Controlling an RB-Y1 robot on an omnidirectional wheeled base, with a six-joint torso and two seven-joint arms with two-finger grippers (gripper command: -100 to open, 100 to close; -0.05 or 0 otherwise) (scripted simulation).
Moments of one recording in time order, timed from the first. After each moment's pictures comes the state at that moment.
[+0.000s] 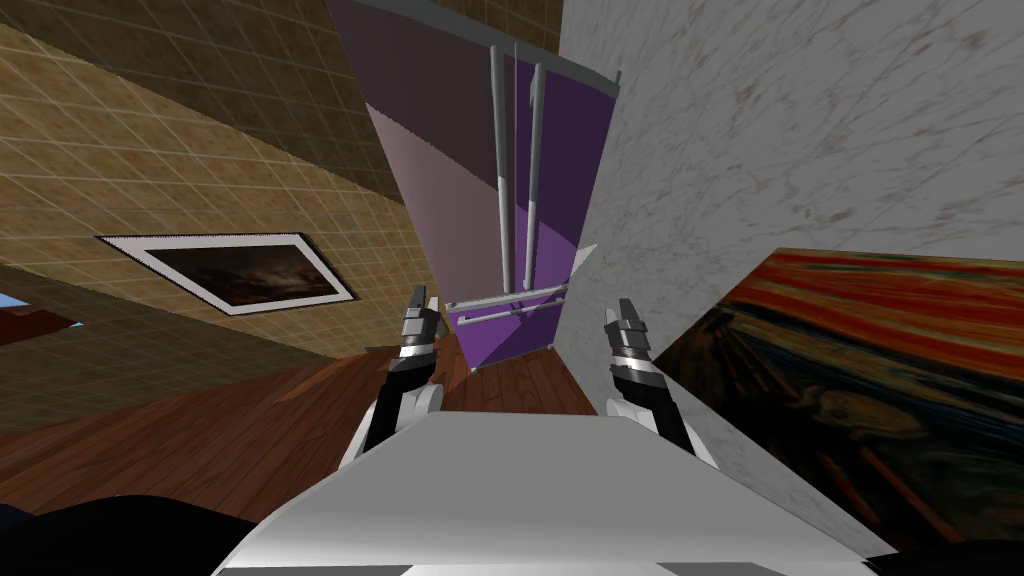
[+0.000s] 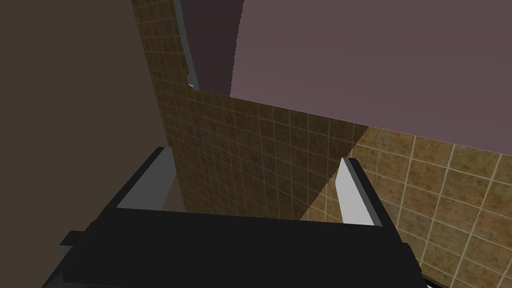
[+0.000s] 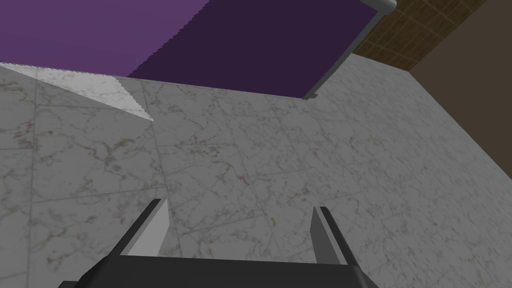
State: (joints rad) left arm 0.48 -0.01 0.00 -2.35 -0.02 -0.37 -0.17; right arm 0.54 0.01 -0.06 -2.28 0.03 -0.39 0.08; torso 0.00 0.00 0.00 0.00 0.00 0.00
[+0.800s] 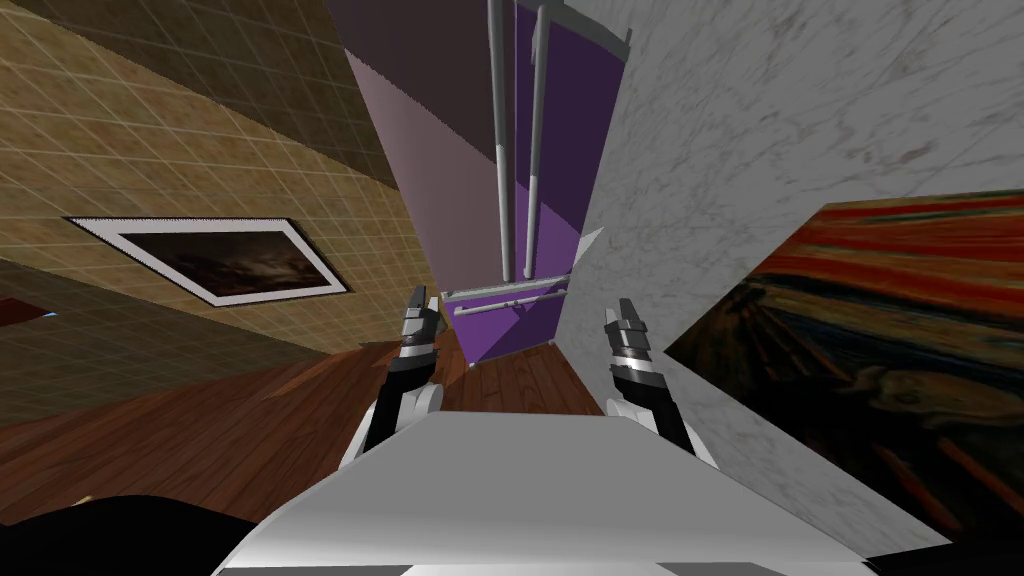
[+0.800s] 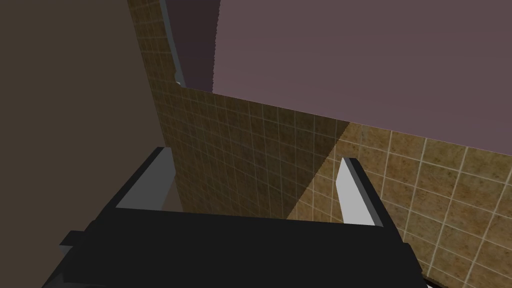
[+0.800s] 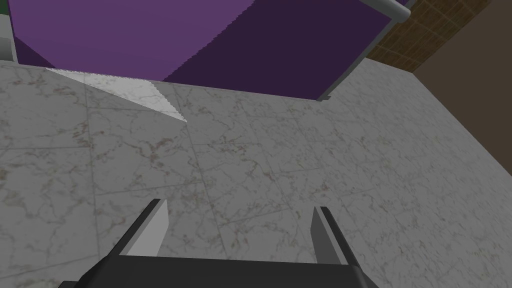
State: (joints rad) left arm 0.48 -0.01 0.00 -2.35 -0.02 -0.37 -0.17; right arm 0.54 0.01 -0.06 -2.28 0.03 -0.39 0.08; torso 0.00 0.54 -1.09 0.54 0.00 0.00
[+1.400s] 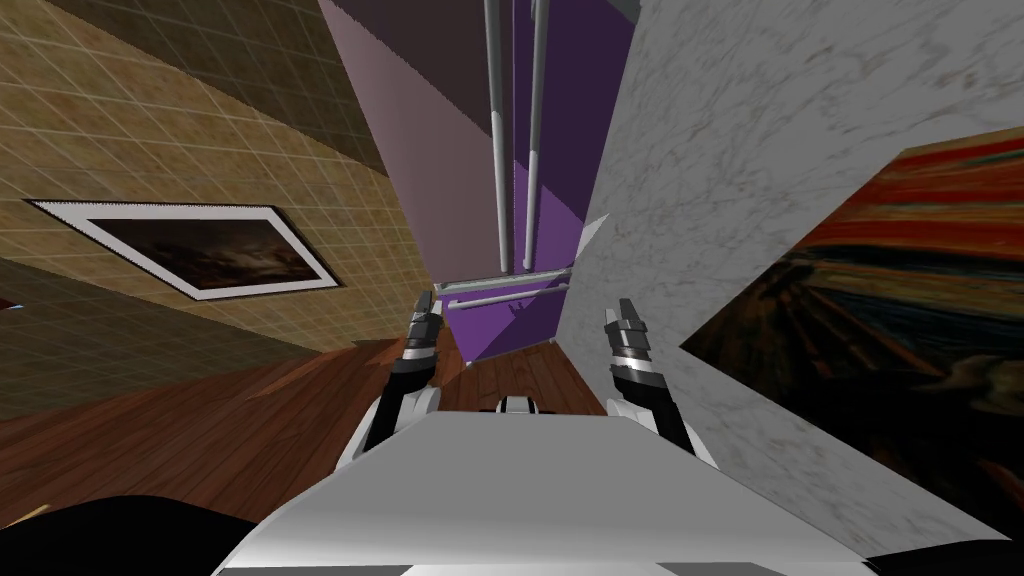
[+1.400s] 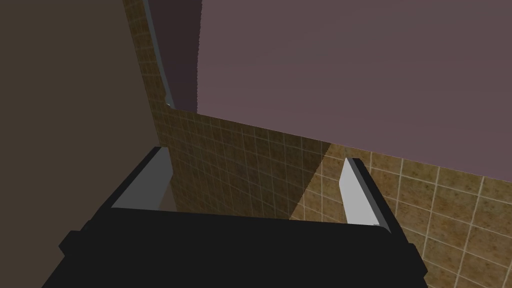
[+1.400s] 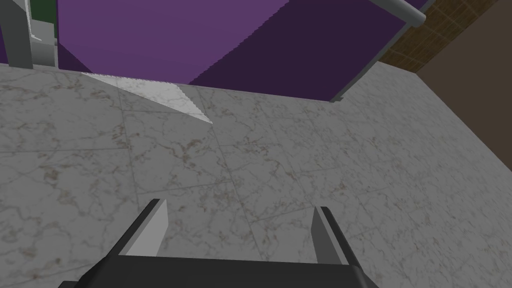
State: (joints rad) left arm 0.47 0.08 0.00 -2.28 -0.01 -0.42 -0.16; right arm 0.54 0.01 -0.06 -2.28 0.03 -0.39 0.08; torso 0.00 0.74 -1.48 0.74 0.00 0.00
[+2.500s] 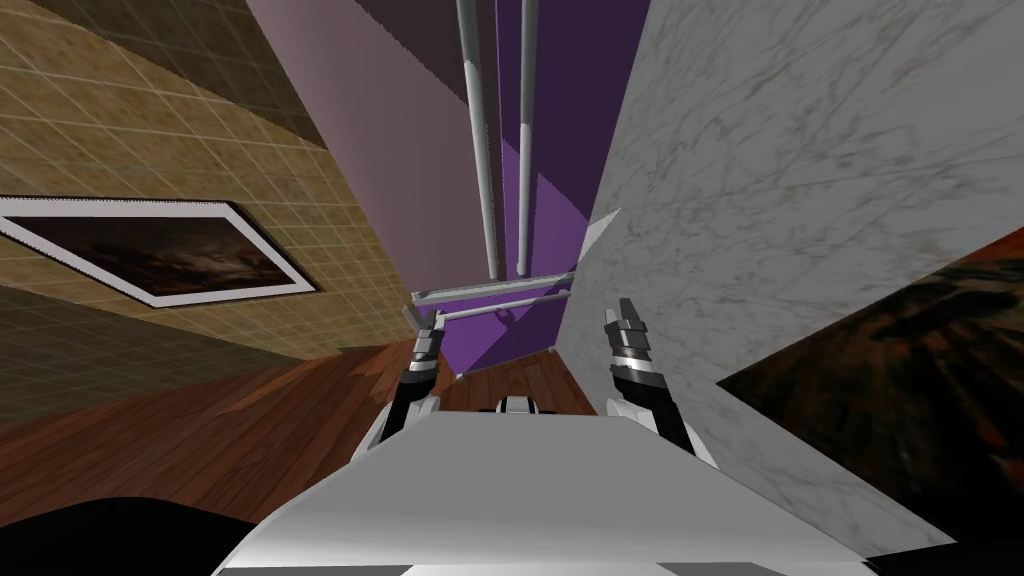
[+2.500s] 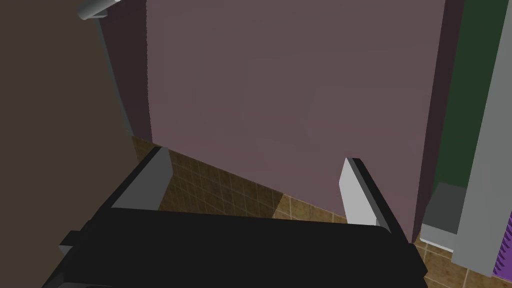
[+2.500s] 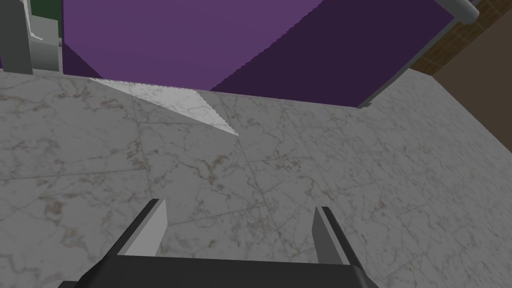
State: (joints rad) left arm 0.44 0.15 0.03 -1.97 0.02 -0.68 -0.12; right arm 0.54 0.01 -0.06 -2.28 0.03 -0.39 0.08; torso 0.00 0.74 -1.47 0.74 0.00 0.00
